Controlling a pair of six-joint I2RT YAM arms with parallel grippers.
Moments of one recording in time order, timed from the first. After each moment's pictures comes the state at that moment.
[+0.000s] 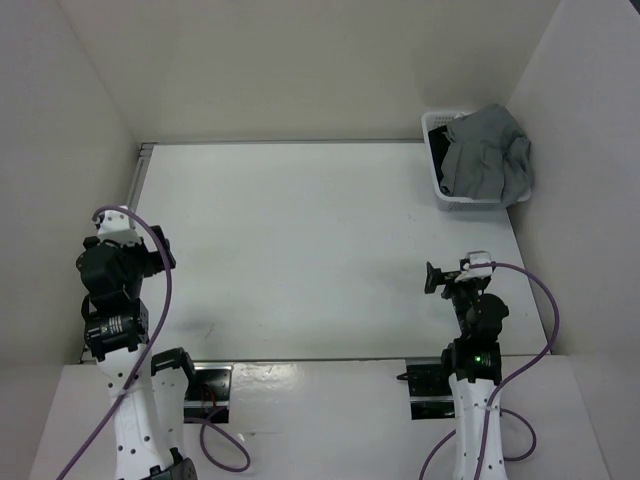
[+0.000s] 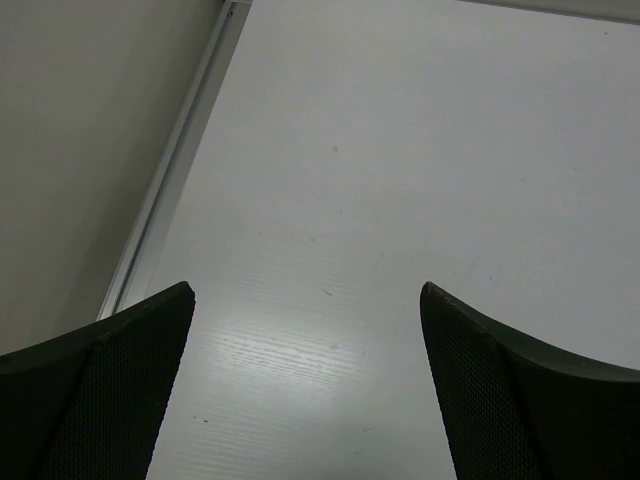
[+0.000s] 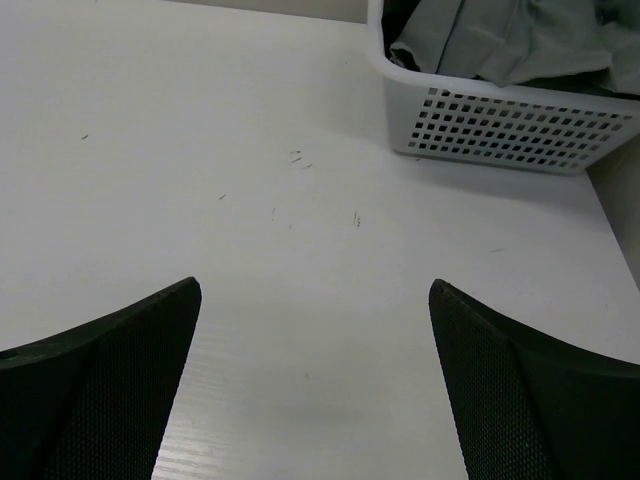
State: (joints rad) left arm 0.37 0.53 0.73 -0.49 0.14 0.02; right arm -0.14 0.01 0.05 -0.07 -0.21 -0.08
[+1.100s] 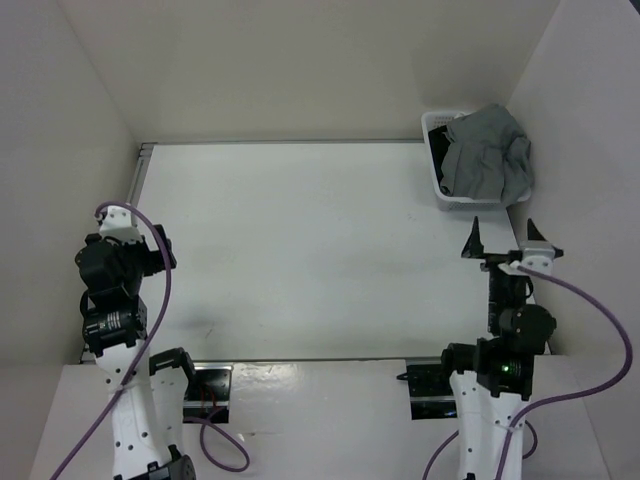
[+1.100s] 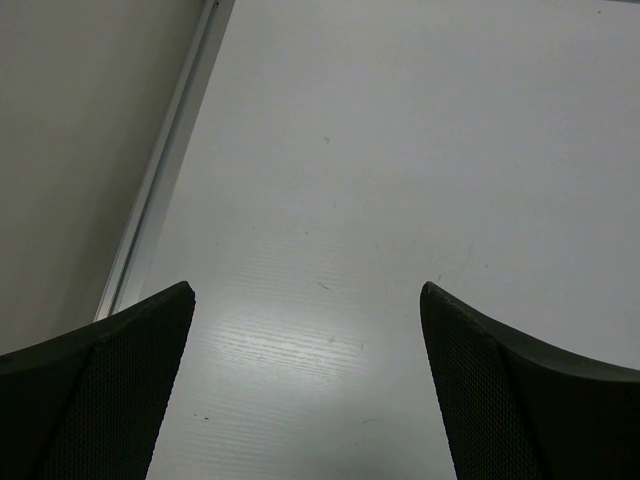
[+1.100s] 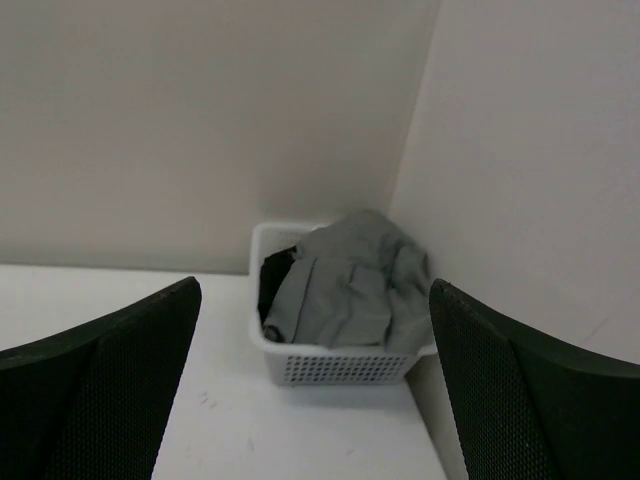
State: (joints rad) left arm 0.37 0.55 0.75 -0.51 0.17 0.05; right arm -0.14 0.12 0.50 0.02 -0.04 -0.14
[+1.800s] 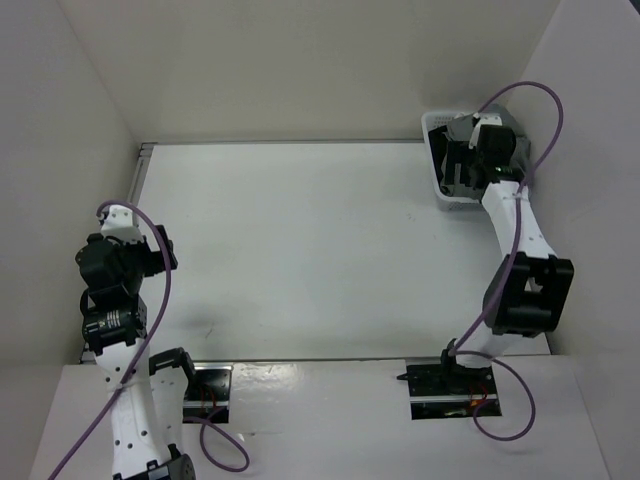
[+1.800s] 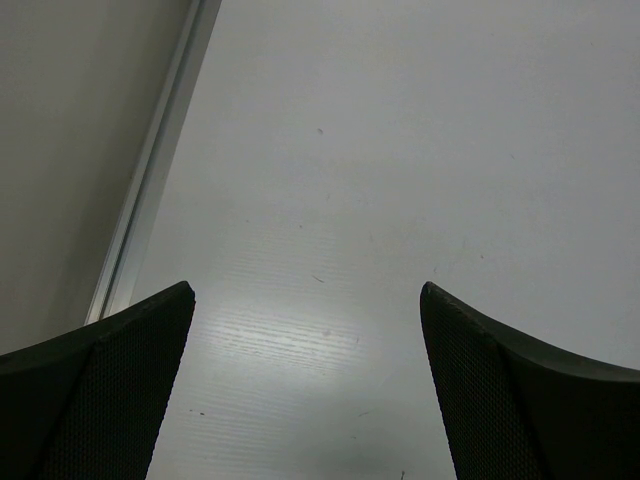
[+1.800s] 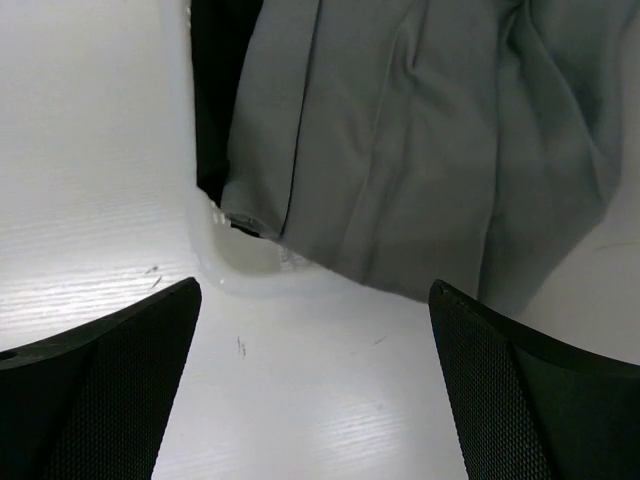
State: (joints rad) left arm 0.37 0.57 0.75 -0.53 0.18 0.05; right arm -0.12 1.56 1.37 -0.40 0.13 -0.10
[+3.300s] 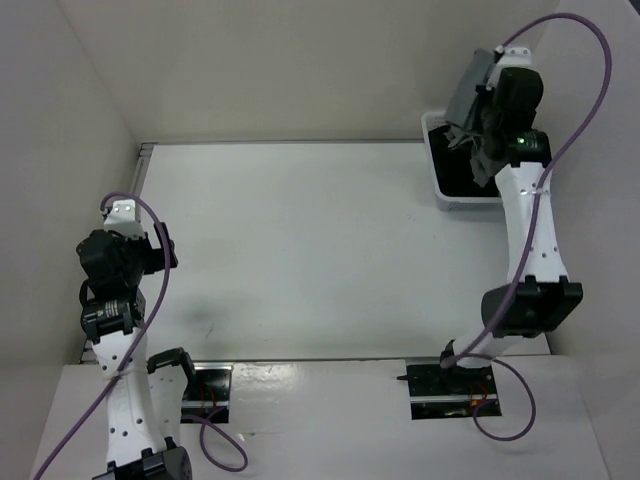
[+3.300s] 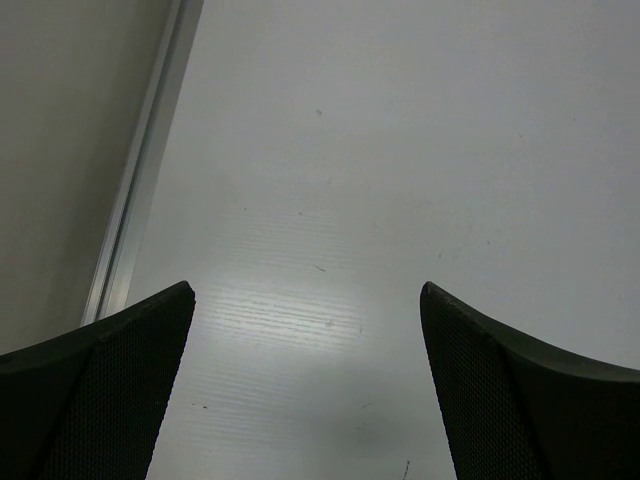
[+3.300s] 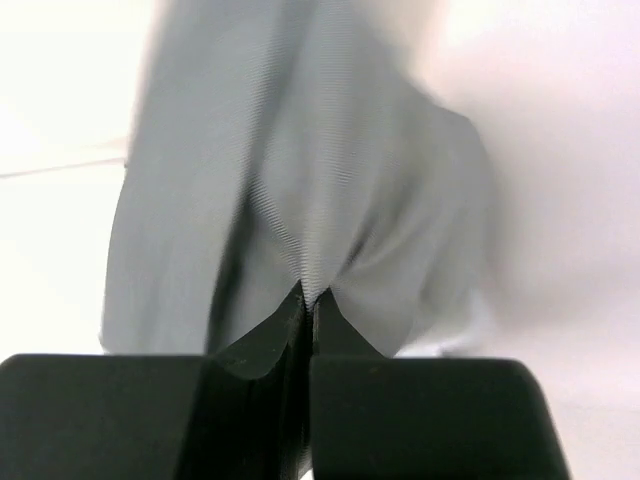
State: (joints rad) left arm 0.37 0.63 0.77 -0.54 0.19 0.07; right arm -0.10 1.62 1.86 -0.57 0.20 -0.07
